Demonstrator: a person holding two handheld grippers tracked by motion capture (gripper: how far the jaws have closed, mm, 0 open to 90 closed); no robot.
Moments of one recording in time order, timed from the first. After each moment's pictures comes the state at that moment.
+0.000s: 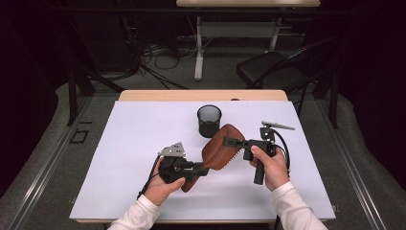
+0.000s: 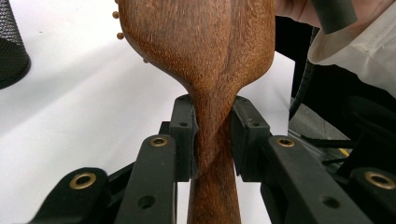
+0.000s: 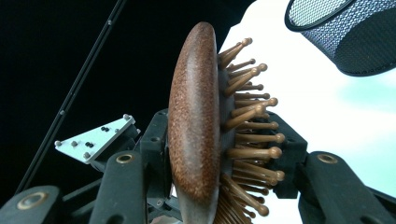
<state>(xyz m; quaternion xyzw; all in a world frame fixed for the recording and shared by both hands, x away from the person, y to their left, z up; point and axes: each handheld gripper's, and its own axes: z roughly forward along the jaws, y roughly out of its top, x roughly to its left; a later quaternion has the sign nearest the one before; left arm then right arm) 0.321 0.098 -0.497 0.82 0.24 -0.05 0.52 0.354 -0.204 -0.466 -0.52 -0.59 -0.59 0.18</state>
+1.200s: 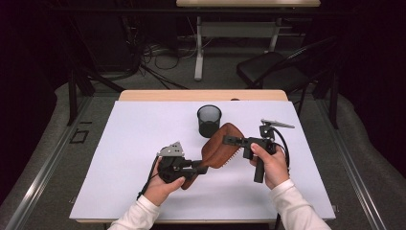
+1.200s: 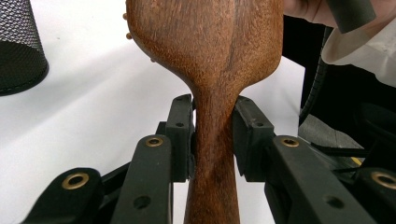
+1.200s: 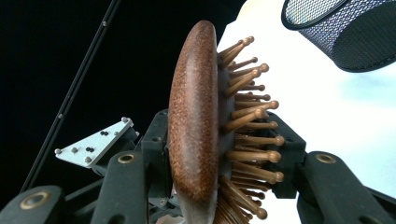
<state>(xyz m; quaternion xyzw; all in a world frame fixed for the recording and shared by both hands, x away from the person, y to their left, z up) 0.320 0.099 -0.497 0.81 0.25 -0.03 0.52 0.356 -0.202 -0.460 -0.54 -0.59 -0.58 0.19</state>
